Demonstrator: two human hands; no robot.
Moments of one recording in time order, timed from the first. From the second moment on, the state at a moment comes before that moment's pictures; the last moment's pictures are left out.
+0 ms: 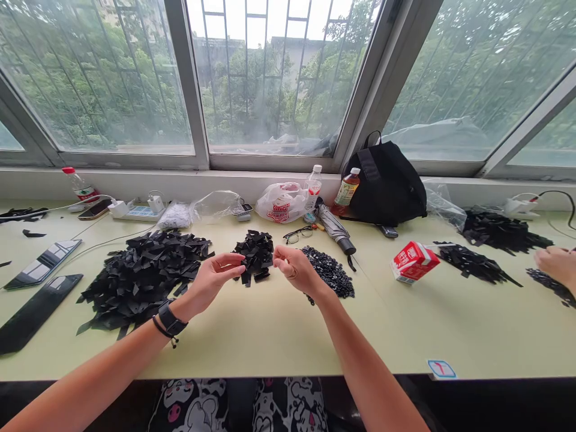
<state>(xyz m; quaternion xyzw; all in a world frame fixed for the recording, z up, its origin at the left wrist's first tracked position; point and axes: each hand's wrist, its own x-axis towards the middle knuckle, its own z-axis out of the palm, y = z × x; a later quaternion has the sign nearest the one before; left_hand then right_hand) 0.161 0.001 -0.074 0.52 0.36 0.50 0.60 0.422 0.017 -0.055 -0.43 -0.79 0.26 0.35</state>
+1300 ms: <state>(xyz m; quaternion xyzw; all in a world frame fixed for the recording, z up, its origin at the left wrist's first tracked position) 0.159 -0.002 -0.068 0.47 0.32 0.47 0.67 0.501 0.042 -0.073 -0.62 -0.74 0.10 0.26</state>
